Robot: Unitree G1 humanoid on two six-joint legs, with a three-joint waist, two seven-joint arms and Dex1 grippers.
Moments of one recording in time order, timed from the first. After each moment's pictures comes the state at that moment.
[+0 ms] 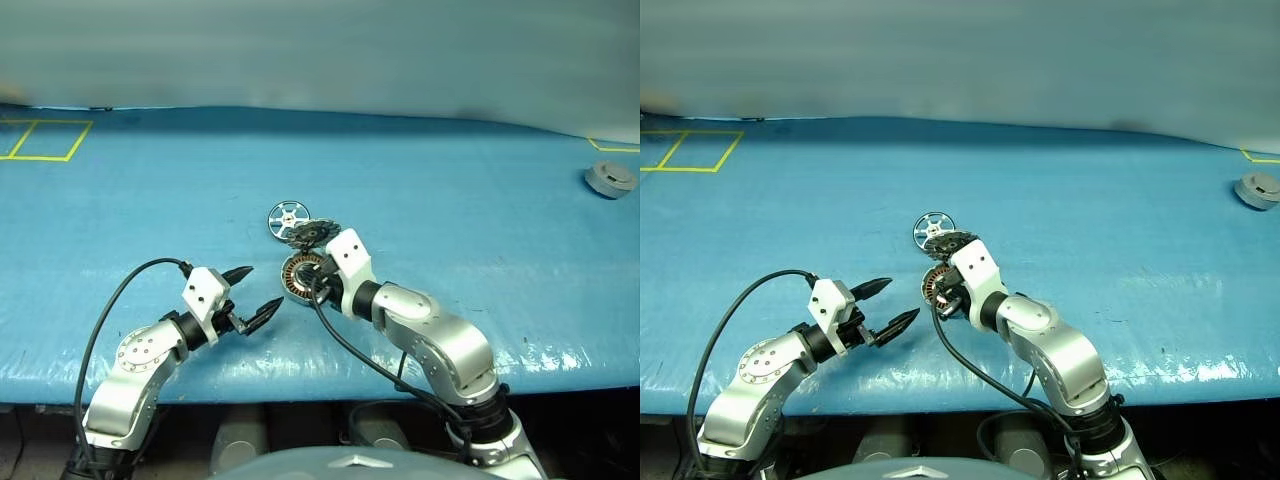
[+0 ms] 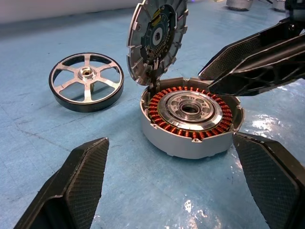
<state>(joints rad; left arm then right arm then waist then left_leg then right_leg) 0.15 0.46 -0.04 -0.32 -0.32 0.23 -0.68 -0.26 -0.14 0.32 -0.52 0.26 1.08 0.31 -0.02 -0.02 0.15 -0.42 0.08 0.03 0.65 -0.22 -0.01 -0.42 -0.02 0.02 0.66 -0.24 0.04</state>
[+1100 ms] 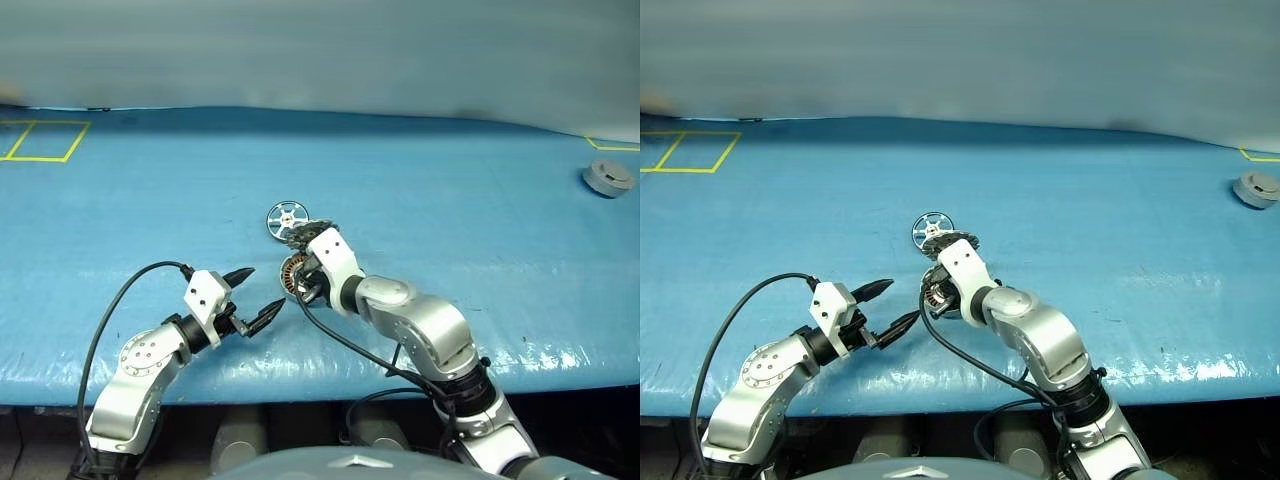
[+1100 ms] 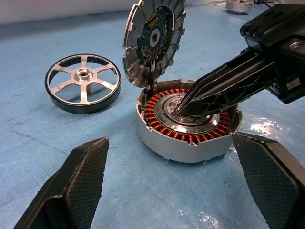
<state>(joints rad) 0.17 0.44 -0.05 -0.32 -0.31 0.21 -0.68 -0.36 -0.16 0.39 -0.41 0.23 1.16 0.25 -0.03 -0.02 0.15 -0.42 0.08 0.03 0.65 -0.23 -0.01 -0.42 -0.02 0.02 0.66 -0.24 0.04</state>
